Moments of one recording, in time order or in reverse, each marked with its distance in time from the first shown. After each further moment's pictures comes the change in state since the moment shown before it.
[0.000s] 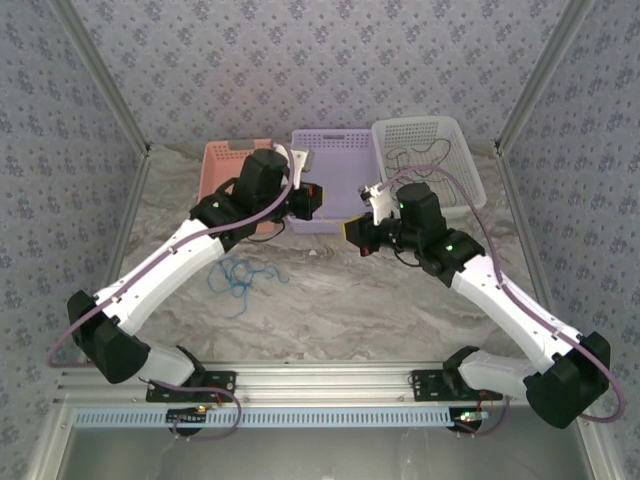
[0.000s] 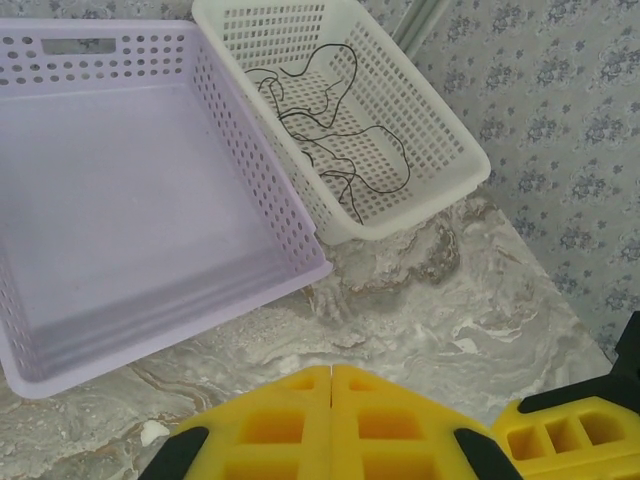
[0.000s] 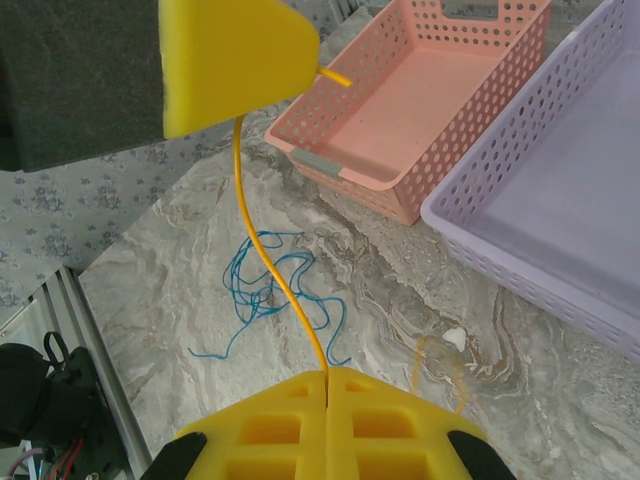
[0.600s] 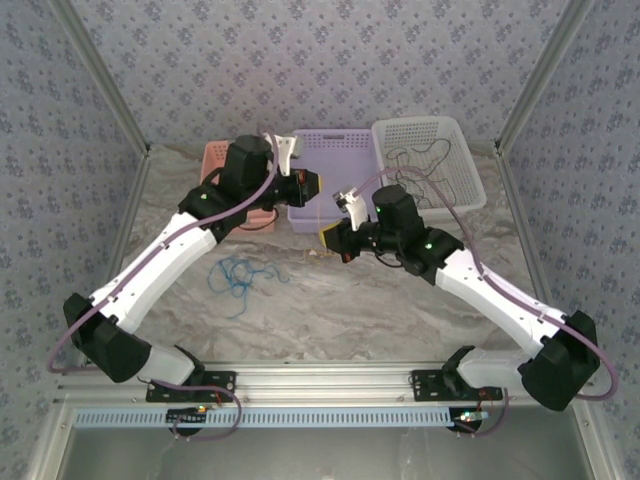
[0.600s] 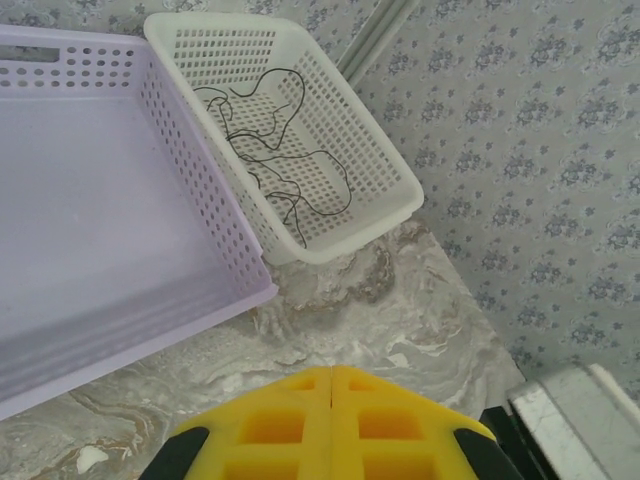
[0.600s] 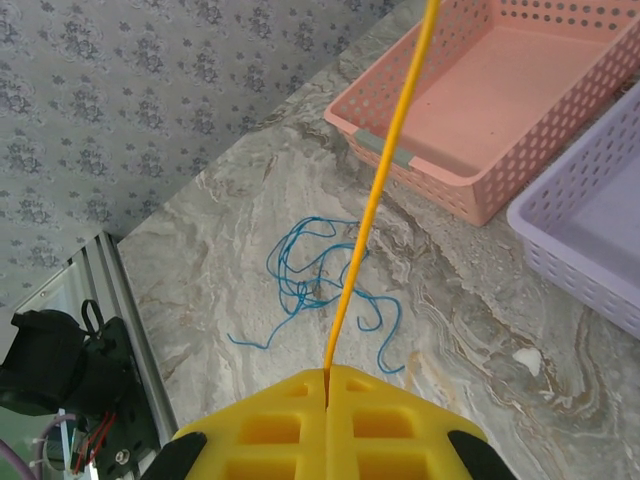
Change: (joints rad) left arm 0.085 0.002 0.045 0.034 0.181 -0.077; right arm 0.116 0.099 0.040 0.051 -0.007 -0.005
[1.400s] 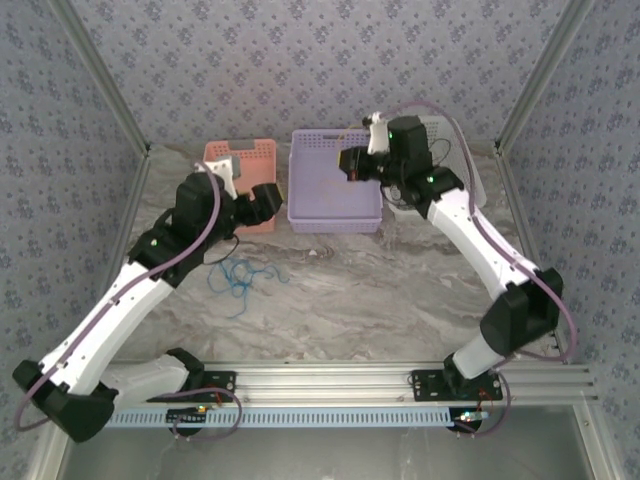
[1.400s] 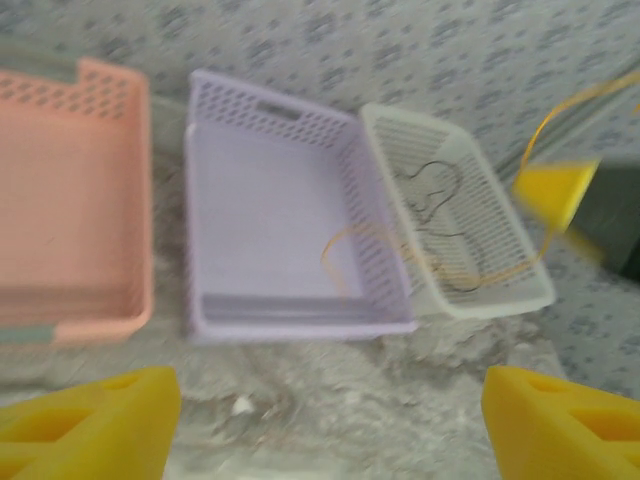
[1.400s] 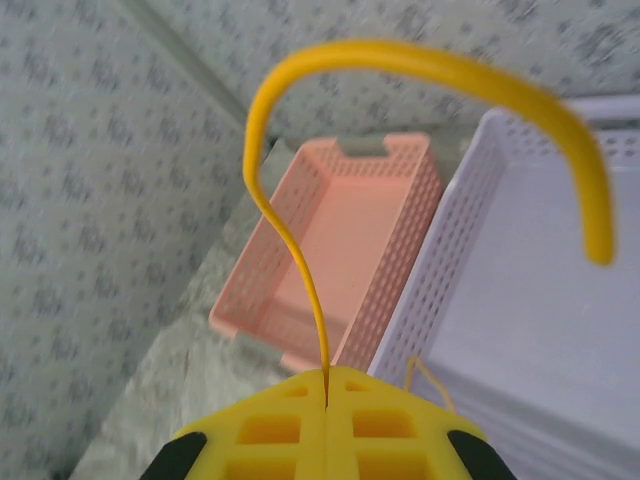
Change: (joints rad) left arm 0.039 -0.379 -0.314 -0.078 -0.377 -0.138; right arm -0.276 0.363 0.511 -0.071 0.056 0.228
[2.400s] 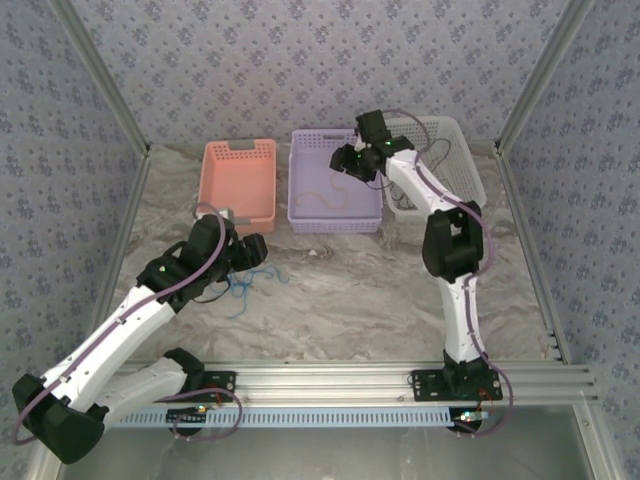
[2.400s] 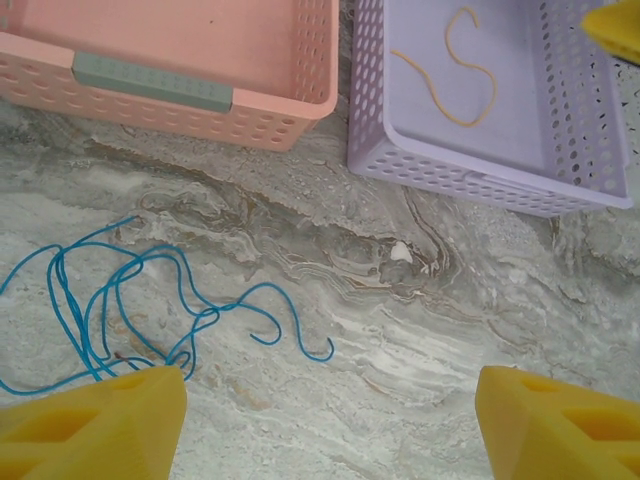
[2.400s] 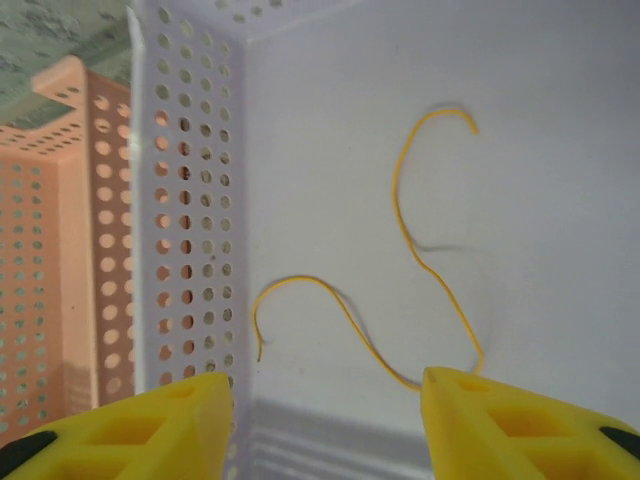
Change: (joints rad) left arm 0.000 -0.107 -0.269 -0.158 -0.064 -0.087; right arm -0.050 0.585 0.481 -0.342 0.159 0.138
